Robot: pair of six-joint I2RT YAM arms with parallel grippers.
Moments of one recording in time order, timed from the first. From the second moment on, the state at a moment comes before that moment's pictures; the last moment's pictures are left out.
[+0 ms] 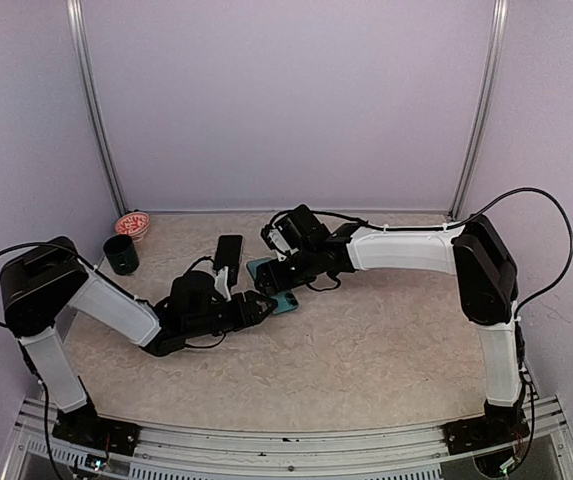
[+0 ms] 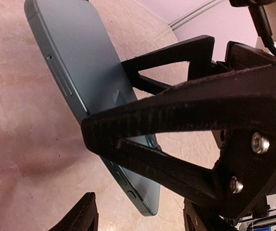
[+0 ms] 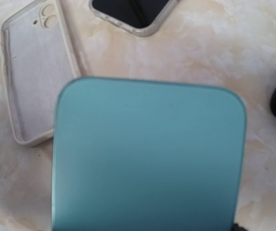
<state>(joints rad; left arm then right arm) -0.82 1.77 0.61 0.81 0.11 -0.86 0.88 2.14 1.69 -0.35 -0.03 0.33</state>
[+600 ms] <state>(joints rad) -0.83 1.83 0.66 0.85 0.13 -0.90 0.88 2.11 1.64 -0.31 -0.02 0.35</state>
